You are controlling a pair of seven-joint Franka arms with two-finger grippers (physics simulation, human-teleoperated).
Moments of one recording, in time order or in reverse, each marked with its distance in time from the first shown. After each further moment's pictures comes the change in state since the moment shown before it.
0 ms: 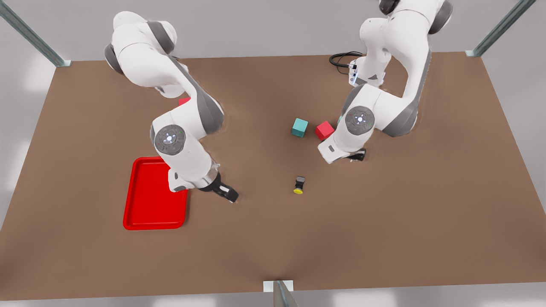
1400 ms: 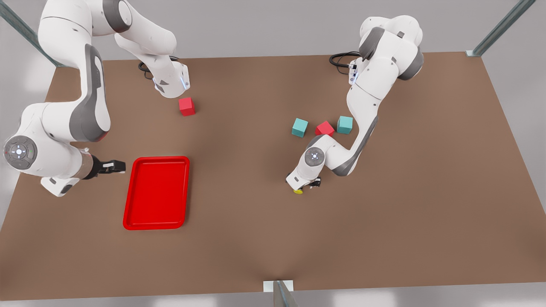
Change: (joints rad) left arm -0.047 0.413 0.018 -0.115 0.193 0.700 -0.342; right arm -0.428 -0.237 0.053 -0.345 -0.078 -0.212 -1.076
